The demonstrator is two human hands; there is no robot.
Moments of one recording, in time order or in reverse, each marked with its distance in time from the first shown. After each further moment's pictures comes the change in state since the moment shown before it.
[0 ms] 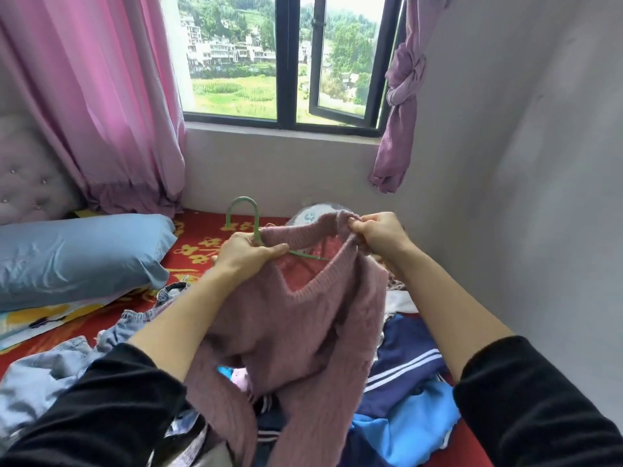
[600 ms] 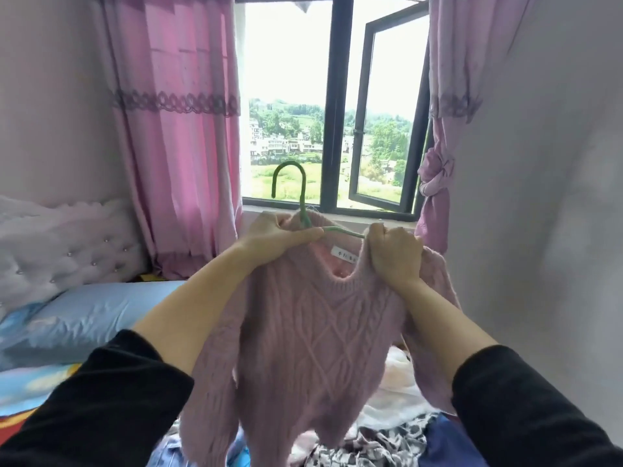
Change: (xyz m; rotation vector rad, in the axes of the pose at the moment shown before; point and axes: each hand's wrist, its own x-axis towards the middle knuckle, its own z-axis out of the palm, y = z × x) left_hand -0.007 0.133 -0.112 -0.034 0.095 0.292; right_hand 0.017 -0.118 0.004 -0.455 0.449 -0.457
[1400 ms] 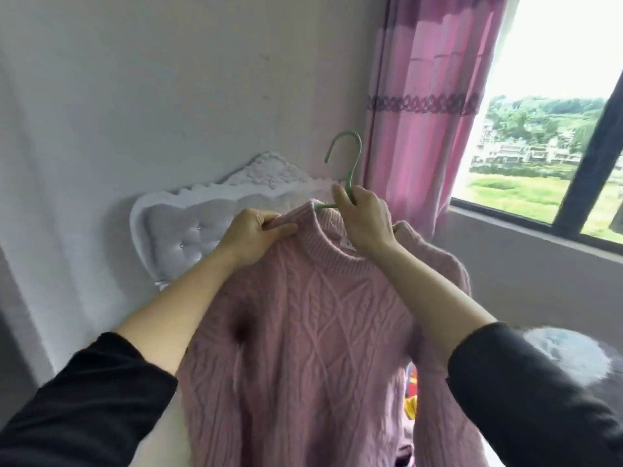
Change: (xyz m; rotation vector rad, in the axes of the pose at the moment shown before) left_hand -0.324 -0.024 -0.154 0.410 0.668 -0.150; right_hand -0.188 -0.253 0.001 0.704 -0.513 -0.594
